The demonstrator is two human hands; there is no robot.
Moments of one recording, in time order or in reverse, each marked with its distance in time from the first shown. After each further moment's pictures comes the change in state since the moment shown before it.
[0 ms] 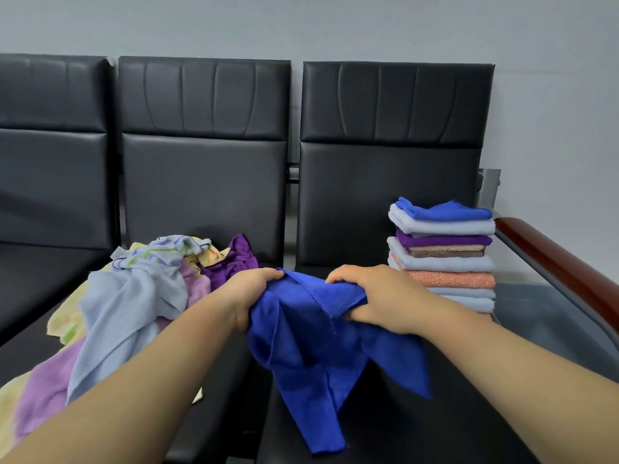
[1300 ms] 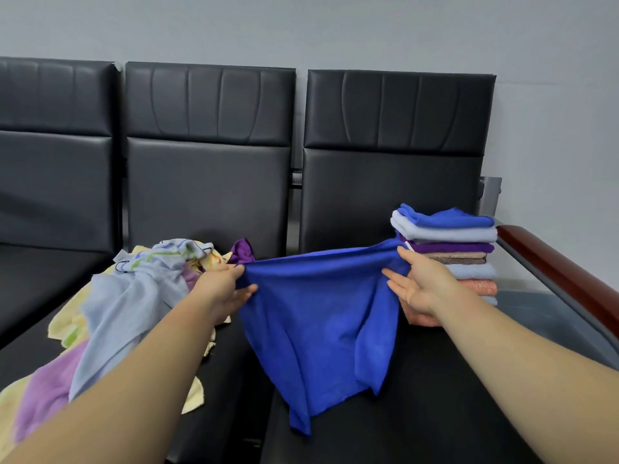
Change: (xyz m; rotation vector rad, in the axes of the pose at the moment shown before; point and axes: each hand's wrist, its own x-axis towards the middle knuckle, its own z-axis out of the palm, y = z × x) left_hand 0.054 -0.003 -0.054 -0.262 0.176 0.177; right_hand 0.038 0.068 -0.003 1.537 0.572 0.725
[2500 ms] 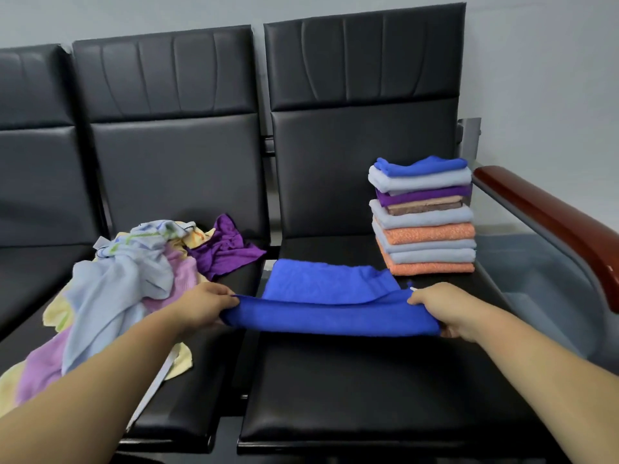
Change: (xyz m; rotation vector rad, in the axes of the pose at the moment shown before) left_hand -0.027 -0.058 -0.034 0.888 -0.176 0.125; right_hand -0.014 0.067 -0.134 -0.858 0.080 0.146
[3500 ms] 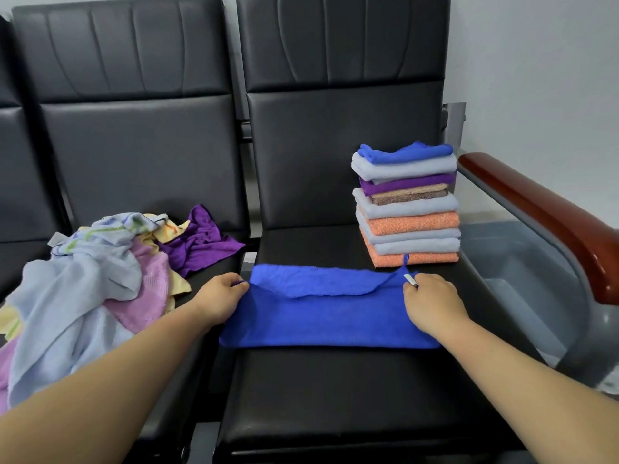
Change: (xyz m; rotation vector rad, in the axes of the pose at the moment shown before) left_hand 0.032 0.019 0.062 0.120 0.036 0.055; right_hand 0.003 0.017 0.009 -0.583 0.423 -0.265
